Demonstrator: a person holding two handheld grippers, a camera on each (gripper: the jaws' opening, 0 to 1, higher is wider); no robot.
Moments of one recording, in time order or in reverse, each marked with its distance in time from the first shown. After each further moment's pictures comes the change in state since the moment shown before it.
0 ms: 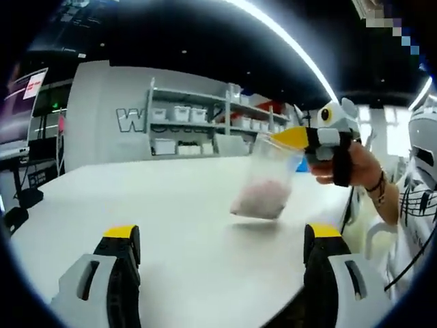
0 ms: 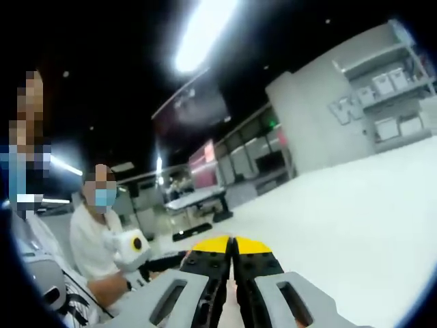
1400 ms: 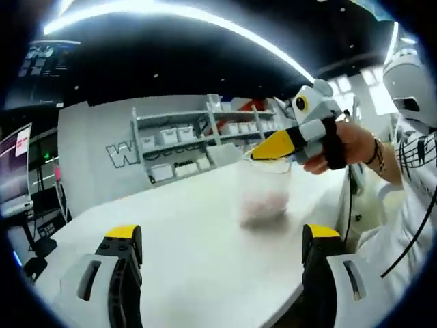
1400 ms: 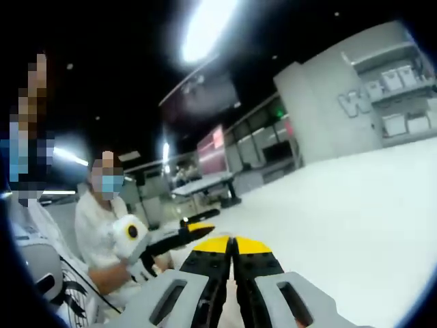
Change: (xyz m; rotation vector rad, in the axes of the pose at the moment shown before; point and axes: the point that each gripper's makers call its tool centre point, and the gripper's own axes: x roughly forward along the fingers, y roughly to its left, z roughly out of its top) left arm -0.007 -0.009 0.011 0.263 -0.075 -0.008; right arm 0.001 0.018 -0.029 -0.015 0.075 0.048
